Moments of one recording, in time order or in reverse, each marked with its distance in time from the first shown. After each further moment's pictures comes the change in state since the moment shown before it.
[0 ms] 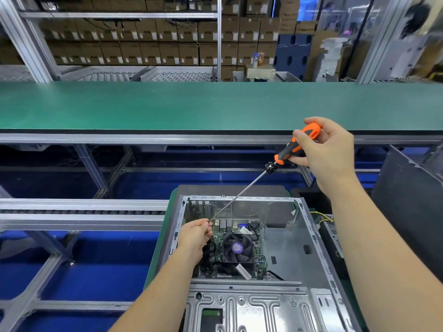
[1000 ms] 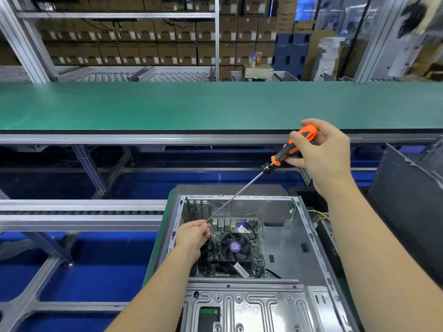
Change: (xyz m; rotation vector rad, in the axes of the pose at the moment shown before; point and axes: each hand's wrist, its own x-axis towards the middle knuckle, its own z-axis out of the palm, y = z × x) left_hand -0.004 0.002 0.000 0.020 0.007 -0.026; right_hand -0.003 0.004 -0.003 -0.008 0.000 0.000
